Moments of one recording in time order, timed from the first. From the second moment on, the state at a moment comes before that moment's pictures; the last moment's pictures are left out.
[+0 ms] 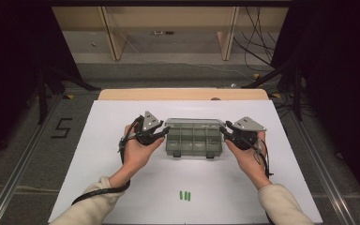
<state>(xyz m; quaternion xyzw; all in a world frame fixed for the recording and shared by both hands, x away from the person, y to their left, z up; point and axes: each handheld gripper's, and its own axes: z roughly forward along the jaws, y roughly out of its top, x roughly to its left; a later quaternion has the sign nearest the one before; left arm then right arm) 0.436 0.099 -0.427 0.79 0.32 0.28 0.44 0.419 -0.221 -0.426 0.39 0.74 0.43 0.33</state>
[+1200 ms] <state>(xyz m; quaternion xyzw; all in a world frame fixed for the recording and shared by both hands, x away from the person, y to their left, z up) 0.450 0.094 -0.412 0.77 0.35 0.31 0.45 0.440 -0.211 -0.409 0.41 0.71 0.44 0.37</state>
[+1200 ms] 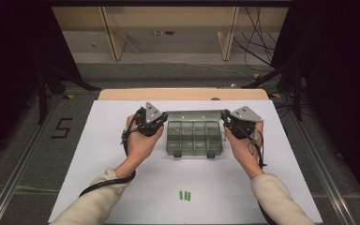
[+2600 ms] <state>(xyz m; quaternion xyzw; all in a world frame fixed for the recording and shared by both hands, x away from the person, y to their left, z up) 0.461 0.094 -0.408 0.76 0.34 0.31 0.45 0.440 -0.208 -0.406 0.44 0.70 0.42 0.37</state>
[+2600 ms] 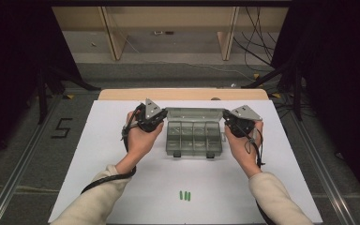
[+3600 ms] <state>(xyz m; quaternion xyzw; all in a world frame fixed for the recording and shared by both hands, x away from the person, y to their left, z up) 0.471 0.093 -0.405 0.76 0.35 0.30 0.45 0.443 -0.210 -0.403 0.44 0.70 0.43 0.36</state>
